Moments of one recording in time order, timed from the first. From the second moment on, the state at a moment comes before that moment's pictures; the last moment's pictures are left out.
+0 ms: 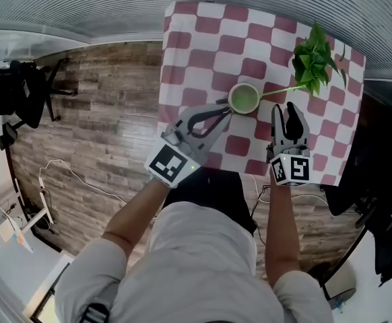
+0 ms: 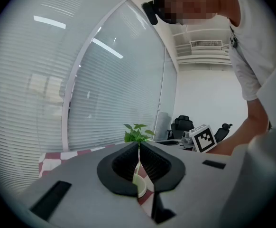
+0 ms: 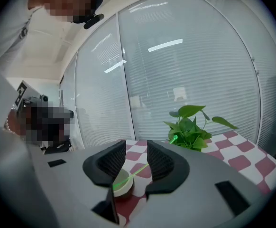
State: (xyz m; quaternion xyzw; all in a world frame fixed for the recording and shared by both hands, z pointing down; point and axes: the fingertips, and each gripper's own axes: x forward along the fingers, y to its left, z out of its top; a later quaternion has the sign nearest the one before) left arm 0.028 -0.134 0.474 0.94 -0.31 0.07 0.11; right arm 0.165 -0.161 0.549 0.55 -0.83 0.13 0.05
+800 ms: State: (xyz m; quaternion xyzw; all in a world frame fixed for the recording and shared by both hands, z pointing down) left arm 0.038 -0.099 0.385 0.95 -0.30 0.04 0.09; right arm 0.121 -0.105 0.398 0.48 -0.87 0.06 0.05
